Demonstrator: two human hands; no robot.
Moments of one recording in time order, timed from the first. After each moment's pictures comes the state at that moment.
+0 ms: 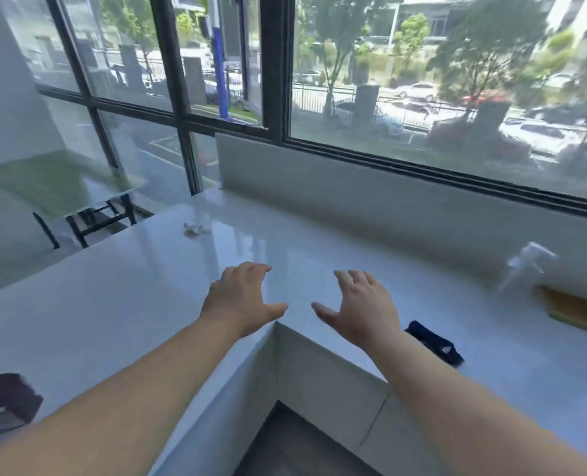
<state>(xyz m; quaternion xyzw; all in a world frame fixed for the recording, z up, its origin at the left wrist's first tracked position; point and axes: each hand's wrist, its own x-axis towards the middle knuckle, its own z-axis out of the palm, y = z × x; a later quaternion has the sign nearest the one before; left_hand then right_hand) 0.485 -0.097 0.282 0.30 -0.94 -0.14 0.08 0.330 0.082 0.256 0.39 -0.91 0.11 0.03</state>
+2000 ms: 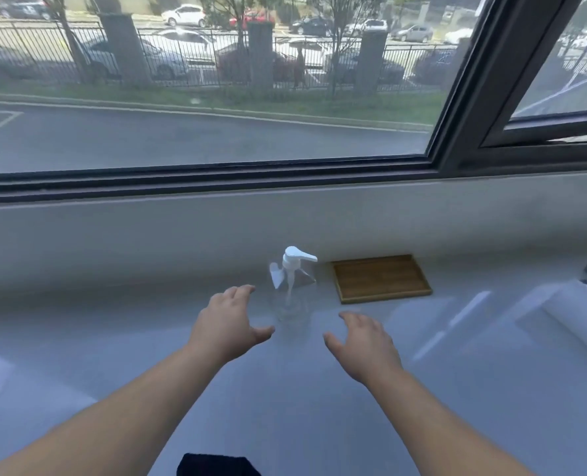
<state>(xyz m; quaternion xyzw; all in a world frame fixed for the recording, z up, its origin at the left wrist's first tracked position) -0.166 0.186 0.165 0.02 -0.98 -0.17 -0.09 -0.150 0.446 0.126 -0.05 -0.97 0.18 -0.13</state>
